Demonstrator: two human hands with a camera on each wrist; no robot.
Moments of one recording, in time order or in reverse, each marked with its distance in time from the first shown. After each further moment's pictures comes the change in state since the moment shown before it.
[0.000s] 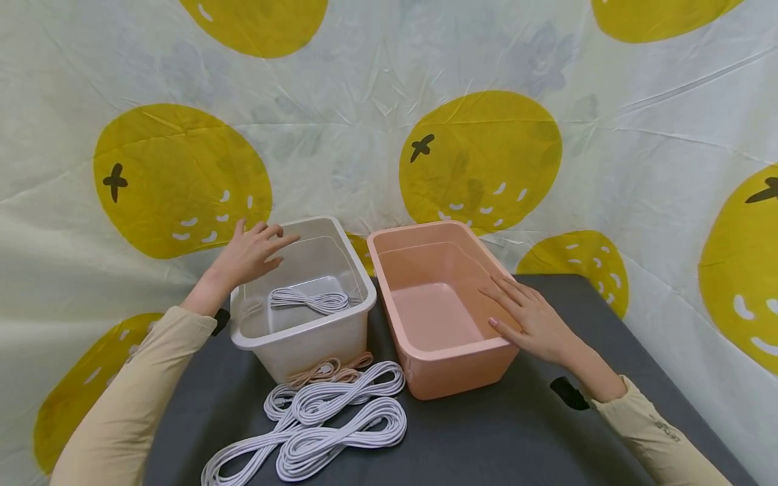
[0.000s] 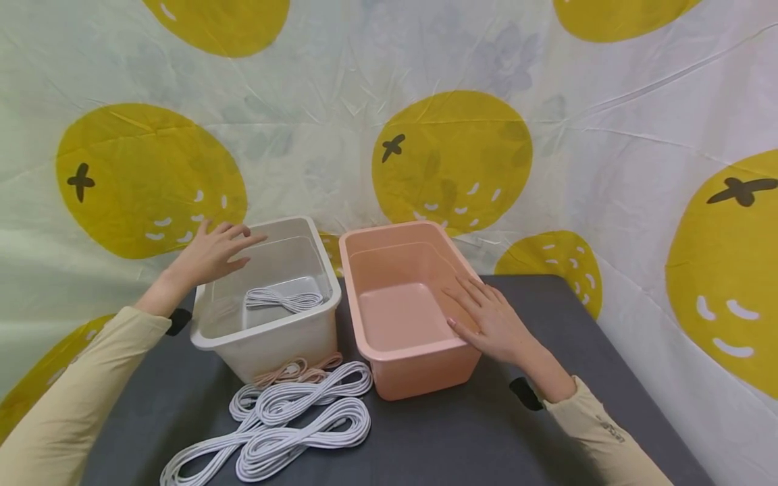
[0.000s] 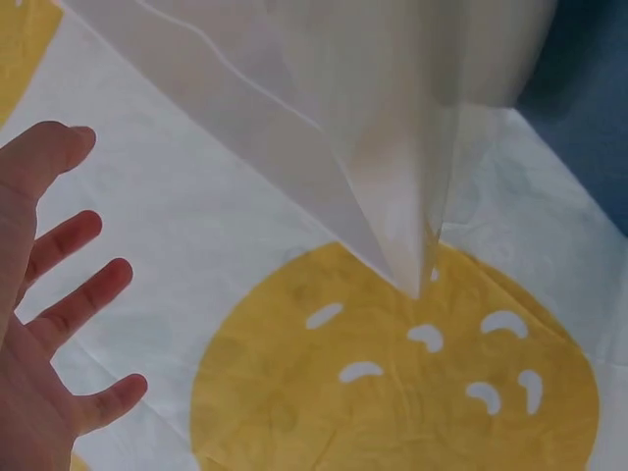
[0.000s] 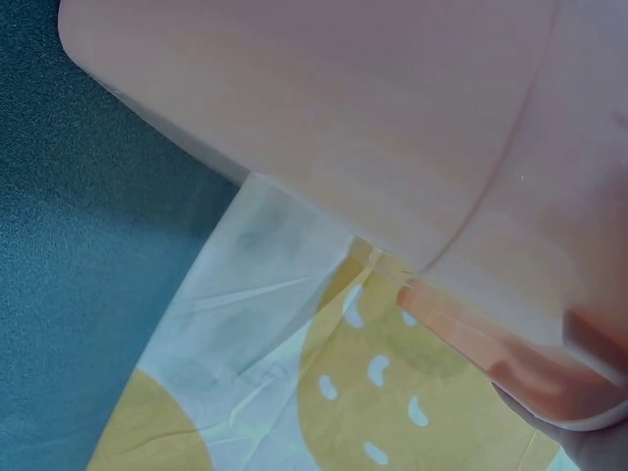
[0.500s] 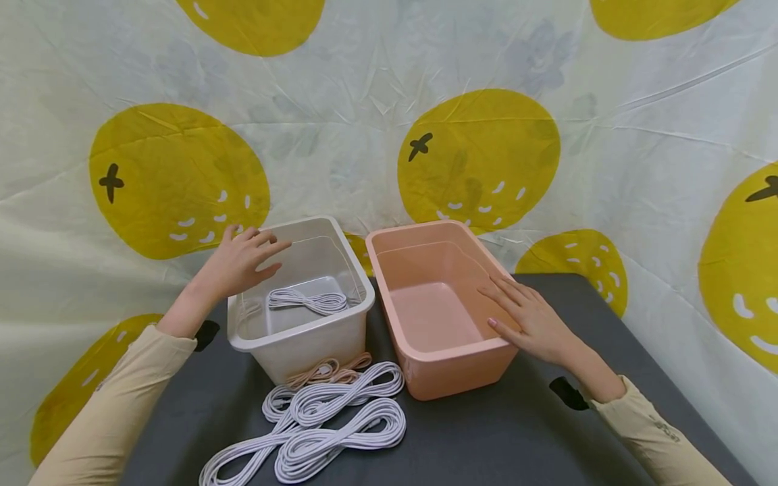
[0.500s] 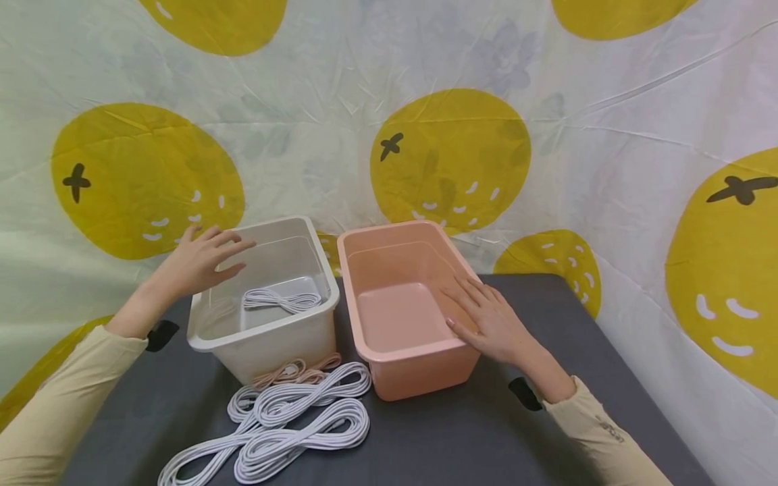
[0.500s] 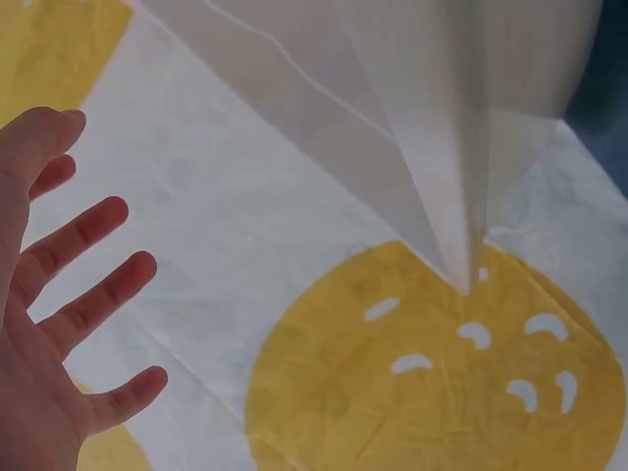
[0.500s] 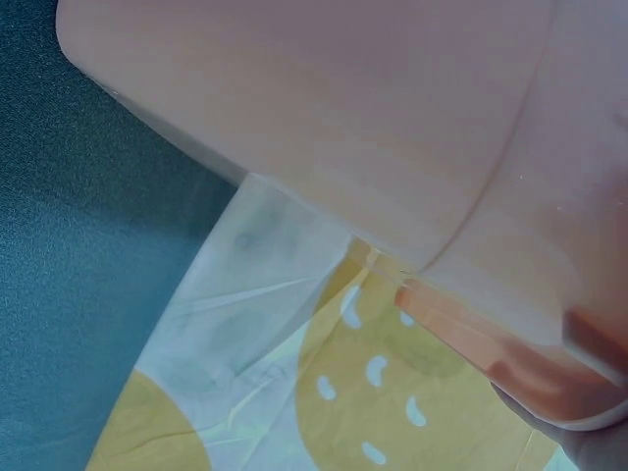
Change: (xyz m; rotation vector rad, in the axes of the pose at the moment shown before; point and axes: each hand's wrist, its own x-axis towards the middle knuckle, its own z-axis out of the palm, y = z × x) left_hand -0.014 0.015 -0.019 -0.042 0.106 0.029; right_hand 0.000 -0.001 -0.001 0.010 -0.009 0.012
